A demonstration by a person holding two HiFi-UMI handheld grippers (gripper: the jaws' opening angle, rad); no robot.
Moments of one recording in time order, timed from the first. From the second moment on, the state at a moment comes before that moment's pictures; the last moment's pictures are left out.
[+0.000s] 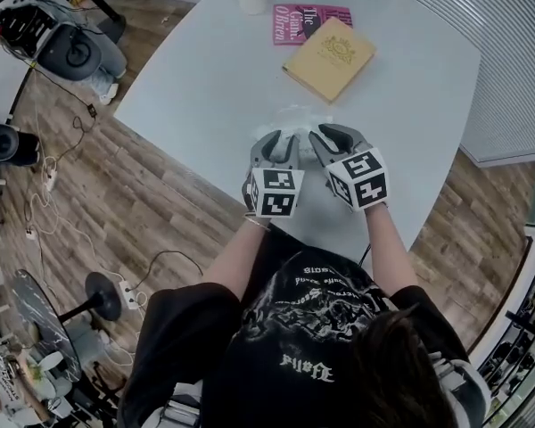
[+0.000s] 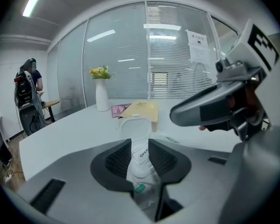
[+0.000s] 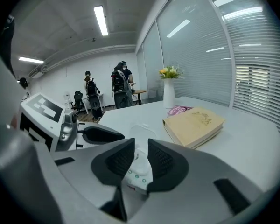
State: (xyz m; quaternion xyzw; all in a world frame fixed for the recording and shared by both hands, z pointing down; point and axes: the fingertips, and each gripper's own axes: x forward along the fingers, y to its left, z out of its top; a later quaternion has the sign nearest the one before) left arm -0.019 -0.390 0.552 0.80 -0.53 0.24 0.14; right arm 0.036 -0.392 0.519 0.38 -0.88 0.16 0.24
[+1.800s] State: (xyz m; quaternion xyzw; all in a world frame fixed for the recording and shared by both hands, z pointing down) left arm -0.061 -0.386 0.576 0.76 -0.56 0.19 0.26; right arm -0.009 -0.397 0.596 0.28 -0.85 0.24 0.37
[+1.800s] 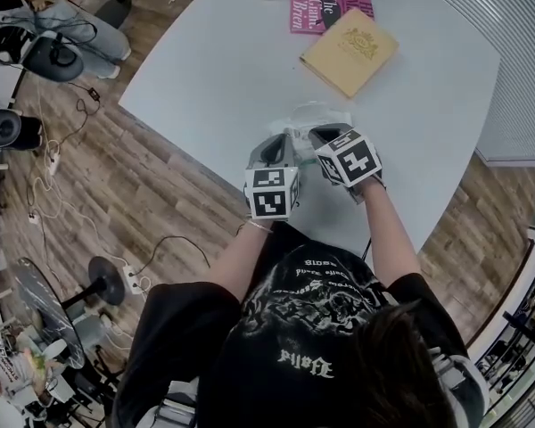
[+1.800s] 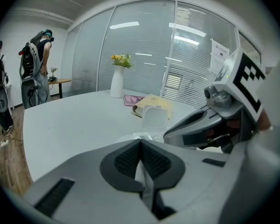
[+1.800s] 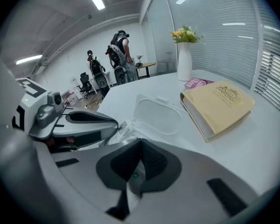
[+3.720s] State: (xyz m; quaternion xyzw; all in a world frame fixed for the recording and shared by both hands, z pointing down) left arm -0.067 -0.369 0.582 0.75 -0.57 0.19 0.28; right arm 0.109 -0.360 0.440 0.48 -0.84 0.22 0.11
